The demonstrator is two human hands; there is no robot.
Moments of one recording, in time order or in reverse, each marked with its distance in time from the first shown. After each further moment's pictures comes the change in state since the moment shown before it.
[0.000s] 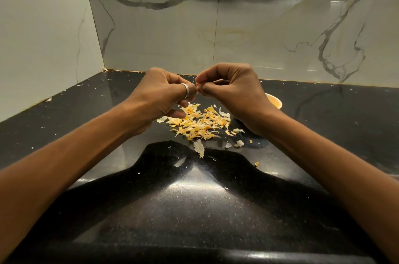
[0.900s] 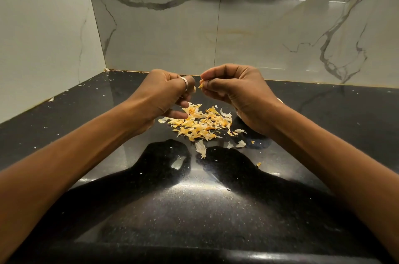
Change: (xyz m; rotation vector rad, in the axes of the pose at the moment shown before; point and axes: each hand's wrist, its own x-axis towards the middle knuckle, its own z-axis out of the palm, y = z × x) left_hand -0.001 0.004 -0.001 -0.071 -0.025 -0.059; right_hand -0.002 -0.011 -0.006 0.472 -0.056 0.291
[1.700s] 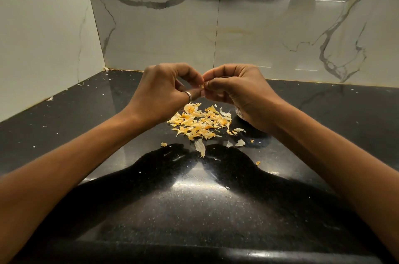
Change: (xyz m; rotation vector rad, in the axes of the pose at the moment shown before) left_hand 0.002 -0.012 -0.002 0.472 0.107 0.620; right_hand 0.001 -0.003 -0.003 -0.120 -0.026 0.023
